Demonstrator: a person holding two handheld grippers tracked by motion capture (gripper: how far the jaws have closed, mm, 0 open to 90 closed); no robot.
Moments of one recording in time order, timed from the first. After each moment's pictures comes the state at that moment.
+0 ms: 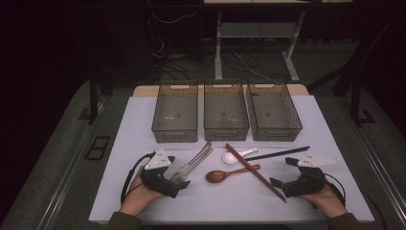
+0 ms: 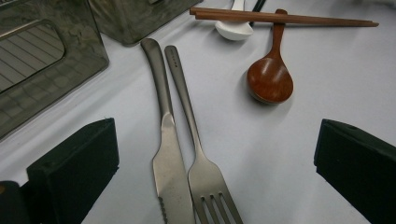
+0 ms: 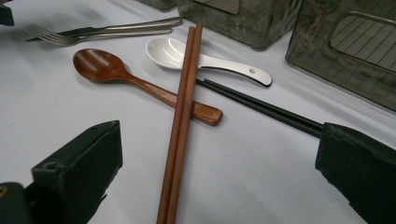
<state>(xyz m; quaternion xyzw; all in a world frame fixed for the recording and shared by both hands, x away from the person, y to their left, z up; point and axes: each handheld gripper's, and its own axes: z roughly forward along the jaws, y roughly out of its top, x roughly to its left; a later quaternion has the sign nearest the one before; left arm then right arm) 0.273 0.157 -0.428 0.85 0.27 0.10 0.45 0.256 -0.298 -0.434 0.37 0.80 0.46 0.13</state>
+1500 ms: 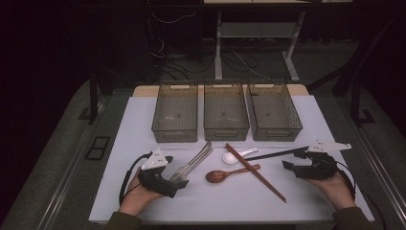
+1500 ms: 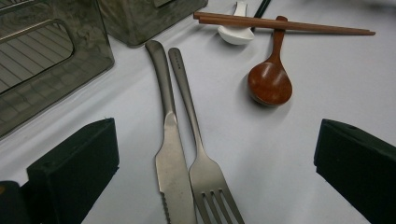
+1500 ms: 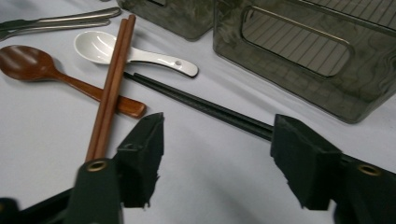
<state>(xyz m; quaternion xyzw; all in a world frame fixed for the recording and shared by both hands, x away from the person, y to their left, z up) 0.272 0.163 -0.426 0.84 0.28 0.10 0.45 0.286 -0.333 -0.422 0.41 0.80 0.41 0.15</state>
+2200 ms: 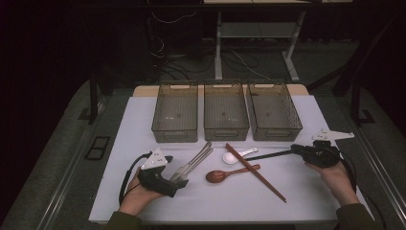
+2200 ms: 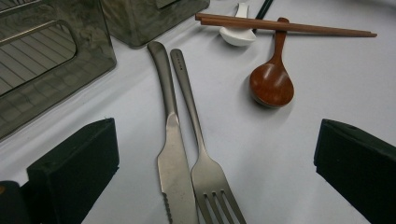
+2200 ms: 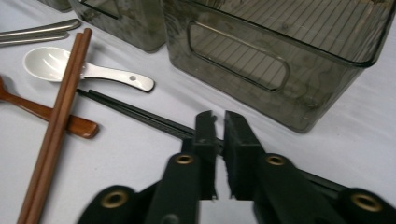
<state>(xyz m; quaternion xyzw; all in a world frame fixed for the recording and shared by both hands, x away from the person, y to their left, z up) 0.272 0.163 -0.426 0.84 0.28 0.11 0.46 0.315 -0.349 -0.418 0.44 0.79 0.40 0.17</state>
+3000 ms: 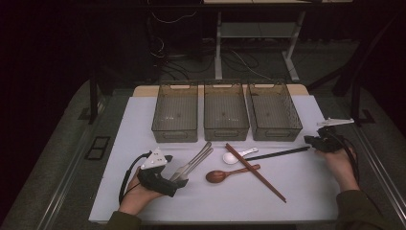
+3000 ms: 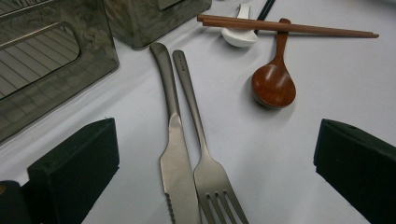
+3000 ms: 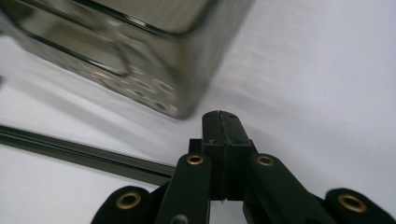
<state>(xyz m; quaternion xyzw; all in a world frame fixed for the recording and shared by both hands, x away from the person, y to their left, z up) 0.273 0.164 -0.426 0.84 0.28 0.11 0.46 0.366 -0.390 -0.434 0.52 0.77 0.30 0.20</state>
